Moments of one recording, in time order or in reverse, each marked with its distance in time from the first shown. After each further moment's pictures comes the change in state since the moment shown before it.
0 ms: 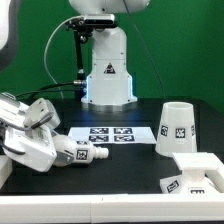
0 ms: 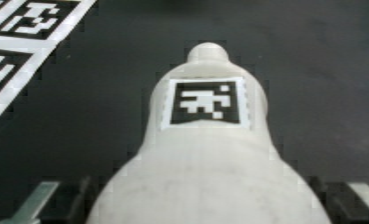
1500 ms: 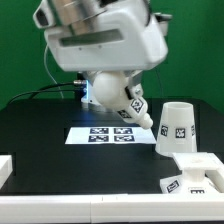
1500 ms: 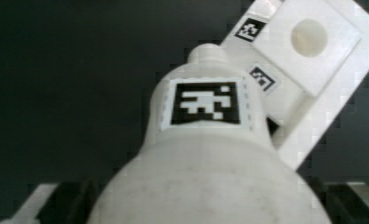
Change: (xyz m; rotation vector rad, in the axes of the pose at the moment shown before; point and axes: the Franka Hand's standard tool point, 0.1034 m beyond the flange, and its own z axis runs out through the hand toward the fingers) arm -0.162 -0.141 -0.022 -0.139 0.708 -0.483
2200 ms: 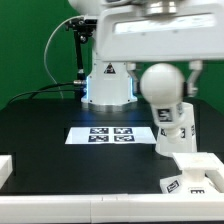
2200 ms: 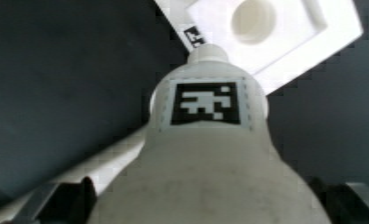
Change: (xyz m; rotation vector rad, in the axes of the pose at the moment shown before) arm -0.040 -0.056 0.014 -0.097 0.394 -0.352
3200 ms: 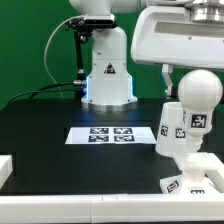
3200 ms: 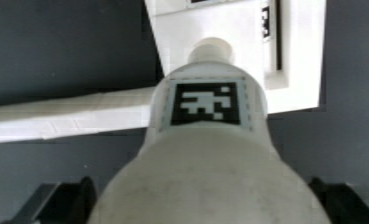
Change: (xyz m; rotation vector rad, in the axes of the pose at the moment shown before) arm -0.022 -0.035 0.006 -0.044 0.114 -0.373
